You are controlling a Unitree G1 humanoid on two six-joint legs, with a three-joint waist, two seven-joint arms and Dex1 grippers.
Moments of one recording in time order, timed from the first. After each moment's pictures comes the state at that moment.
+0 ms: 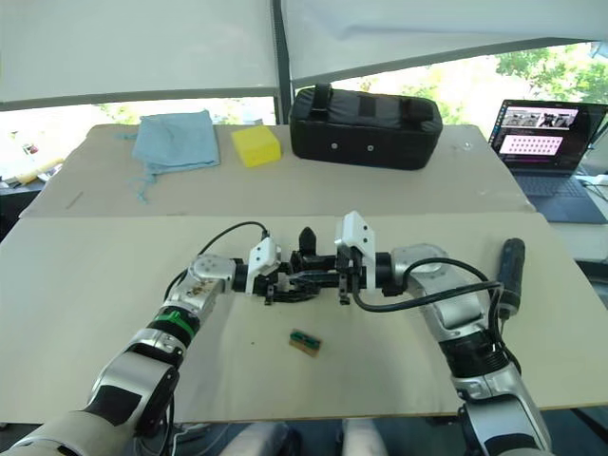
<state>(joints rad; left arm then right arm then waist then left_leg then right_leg) -0.80 0.26 -0.19 0.87 -0.09 -0.22 -1.28 -0.58 -0.50 0.19 -0.03 0.40 0.35 1.15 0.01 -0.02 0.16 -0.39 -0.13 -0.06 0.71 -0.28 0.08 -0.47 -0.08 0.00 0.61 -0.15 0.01</state>
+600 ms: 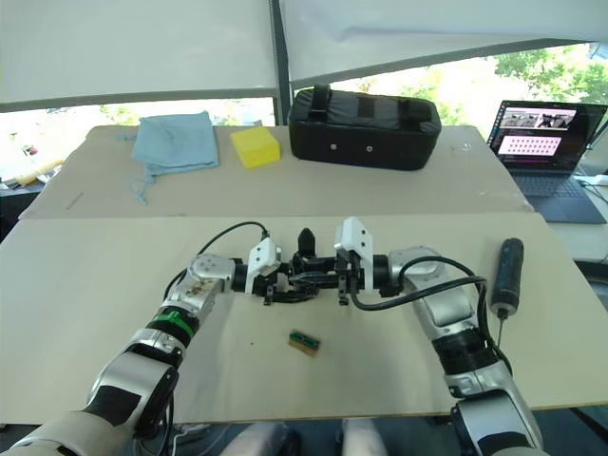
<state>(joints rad) -0.79 0.26 -0.19 0.86 -0.08 -0.21 -1.28 -0.60 -0.48 0.21 0.07 0.36 0.27 1.19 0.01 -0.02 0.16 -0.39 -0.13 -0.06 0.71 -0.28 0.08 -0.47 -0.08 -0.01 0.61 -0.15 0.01</state>
